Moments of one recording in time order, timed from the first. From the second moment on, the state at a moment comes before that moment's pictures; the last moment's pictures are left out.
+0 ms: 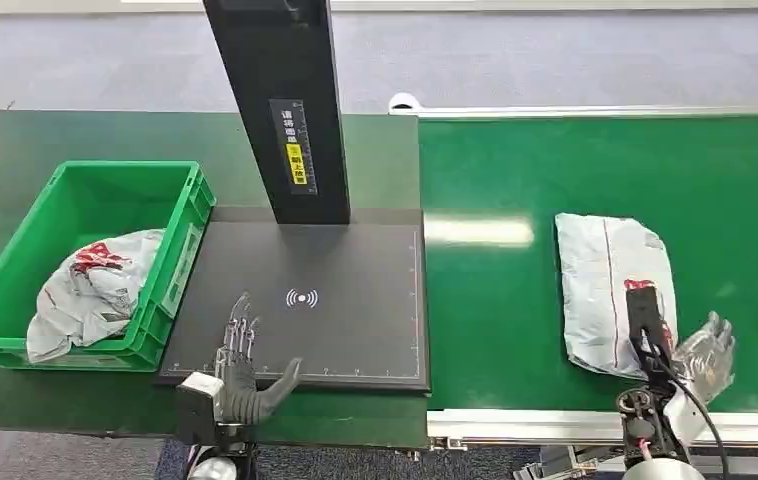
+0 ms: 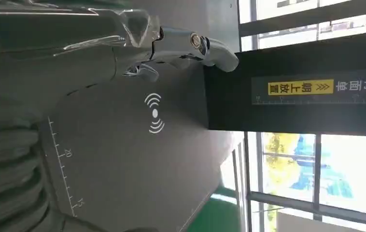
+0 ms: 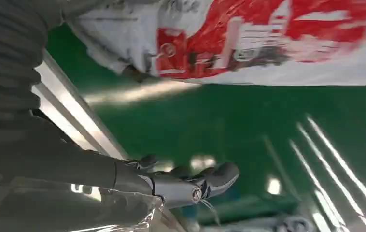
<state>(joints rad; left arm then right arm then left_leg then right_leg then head) 0.01 -0.27 -0.08 -1.22 -0.07 0.12 -0.70 -0.50 -0.10 -0.56 -0.50 1.02 -0.63 0.05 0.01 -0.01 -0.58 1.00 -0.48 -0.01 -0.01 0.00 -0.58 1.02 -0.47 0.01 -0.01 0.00</state>
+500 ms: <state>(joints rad) 0.01 -0.26 -0.06 -1.22 -0.07 0.12 -0.70 -0.54 -0.12 -0.63 -0.36 1.07 -0.60 0.13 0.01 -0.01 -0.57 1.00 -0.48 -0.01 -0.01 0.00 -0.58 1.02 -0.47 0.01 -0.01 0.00</state>
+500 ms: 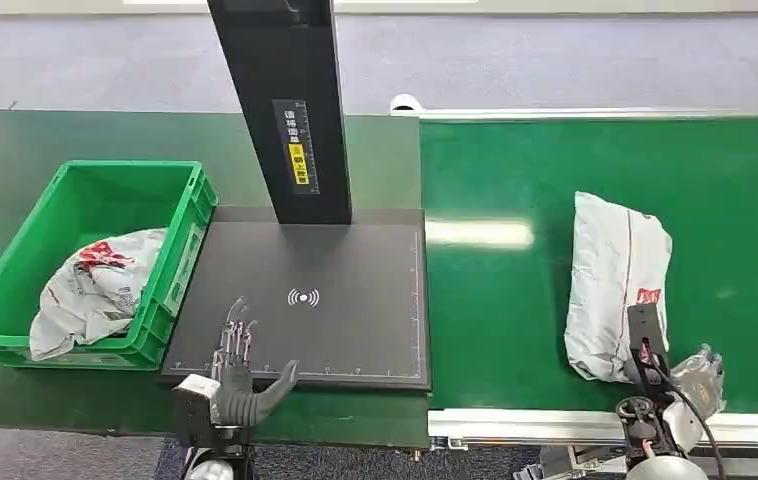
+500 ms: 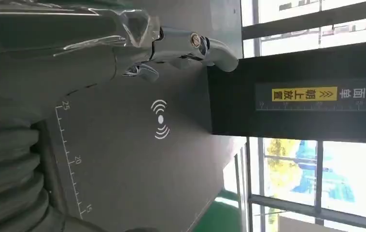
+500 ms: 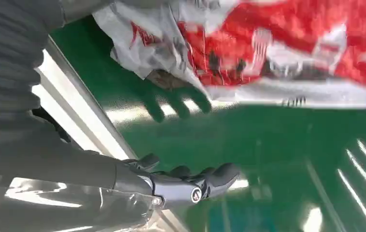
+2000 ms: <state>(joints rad) -0.04 -0.25 -0.05 -1.32 -0.17 0.26 -0.70 -0.41 0.34 0.23 -0.98 0.35 -0.25 -0.54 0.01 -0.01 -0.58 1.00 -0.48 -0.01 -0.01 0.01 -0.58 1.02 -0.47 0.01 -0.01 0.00</state>
